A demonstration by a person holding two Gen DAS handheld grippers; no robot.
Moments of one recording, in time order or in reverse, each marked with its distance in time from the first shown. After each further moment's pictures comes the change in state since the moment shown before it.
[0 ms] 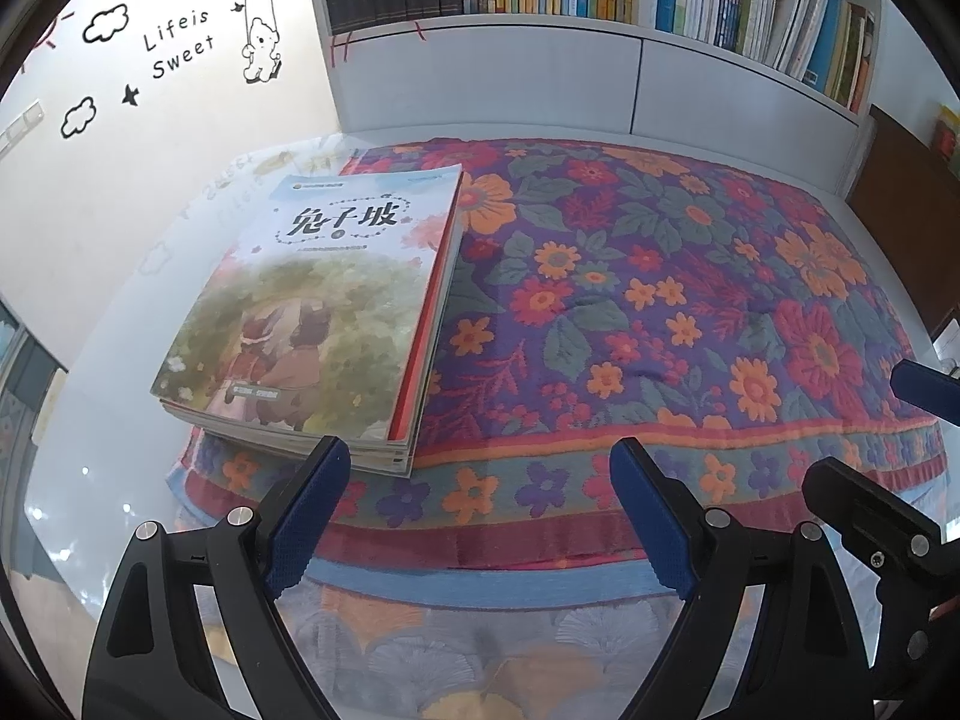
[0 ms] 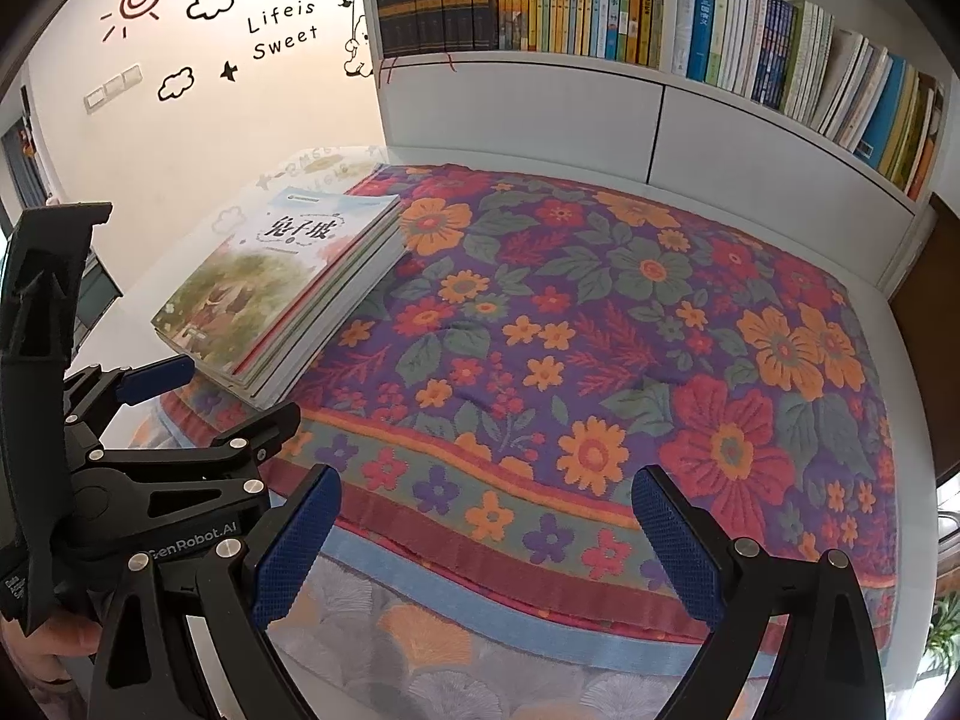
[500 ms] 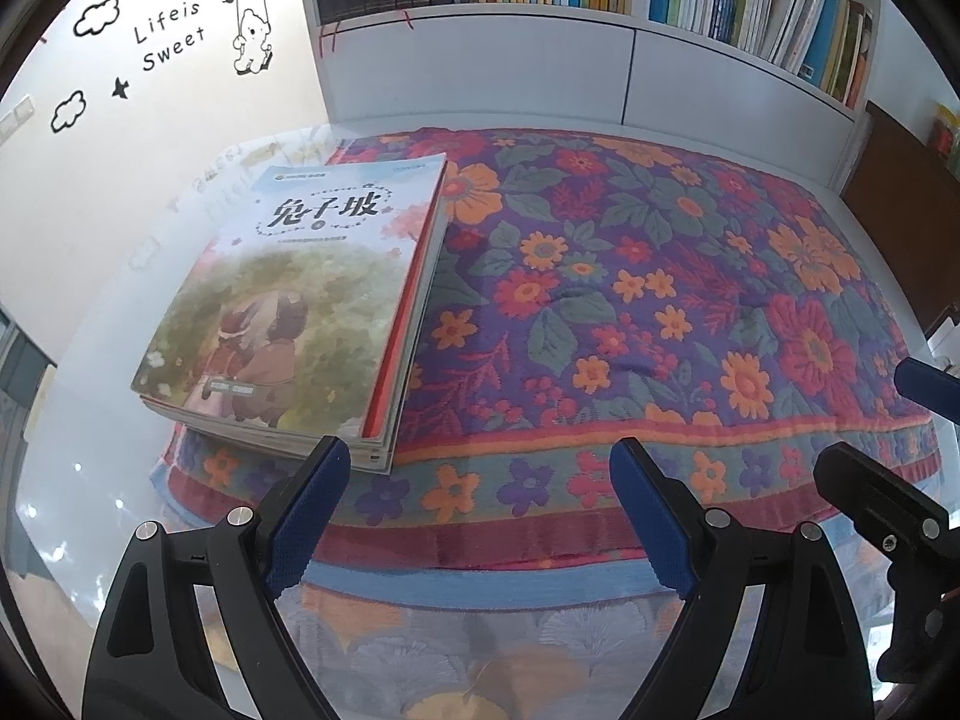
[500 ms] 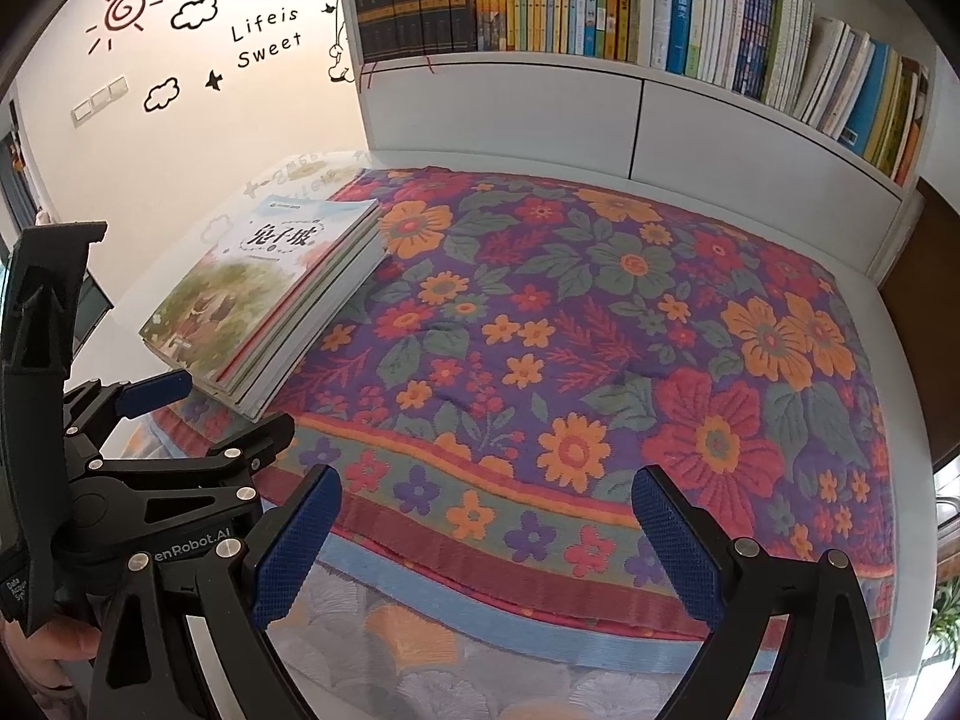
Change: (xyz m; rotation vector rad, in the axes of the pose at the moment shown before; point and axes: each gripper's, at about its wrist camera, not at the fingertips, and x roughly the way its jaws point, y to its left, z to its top) left arm 0.008 -0.006 0.000 -0.001 0.022 -0.022; right arm -0.001 -0.013 -0.001 0.032 -0.003 -0.015
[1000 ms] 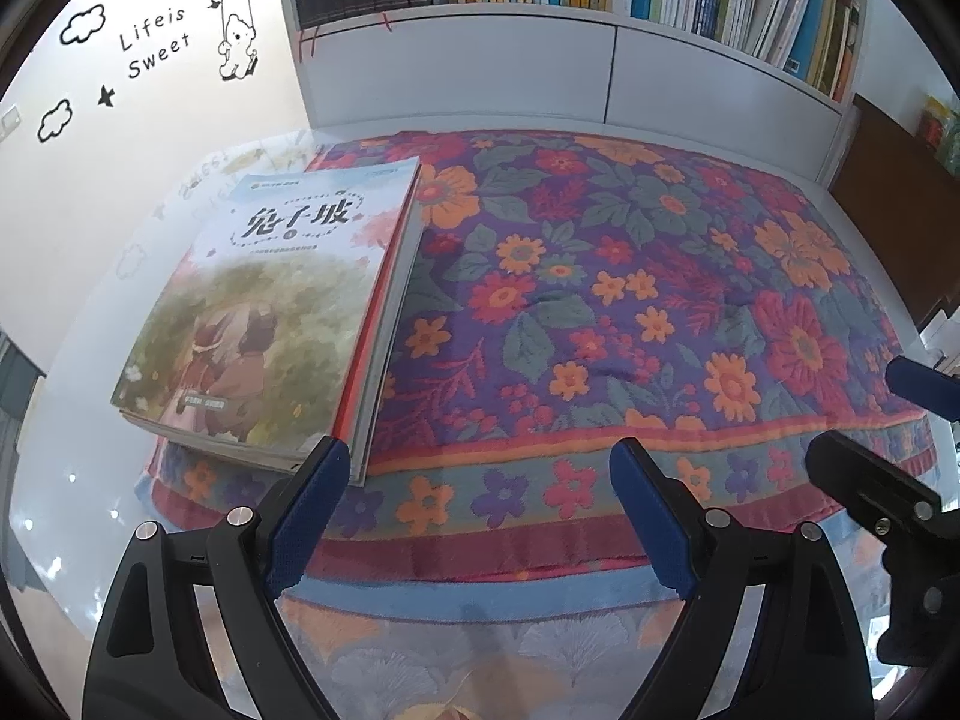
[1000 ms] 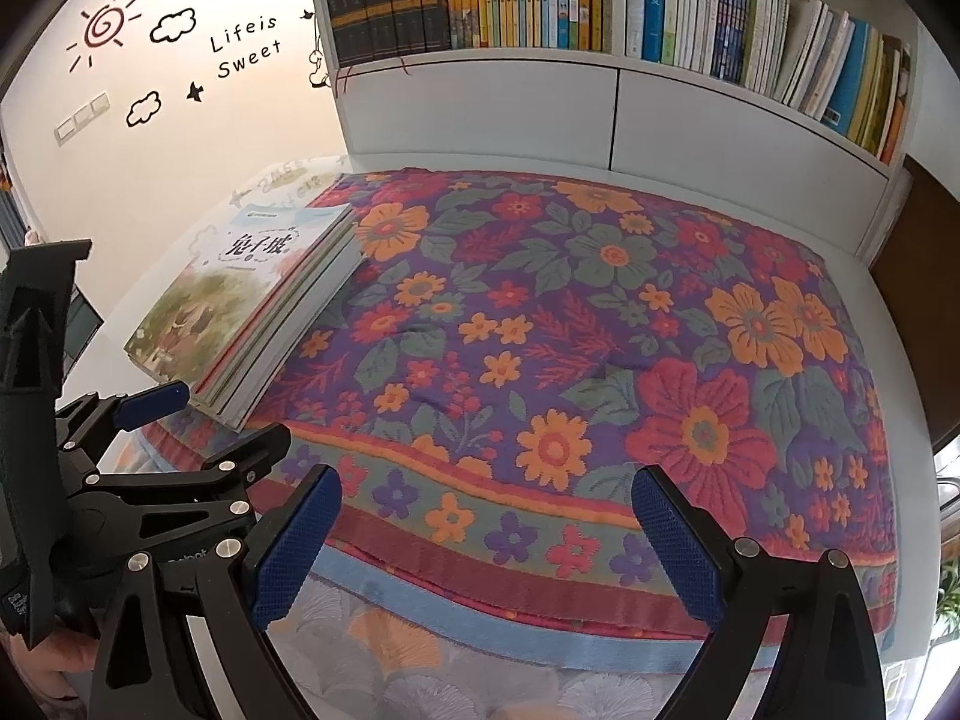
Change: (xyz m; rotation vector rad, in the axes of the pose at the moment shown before) left arm 0.004 -0.011 0.003 0.018 -0.008 -0.025; right arm 0.005 -0.014 0.001 0.043 0.005 -0.011
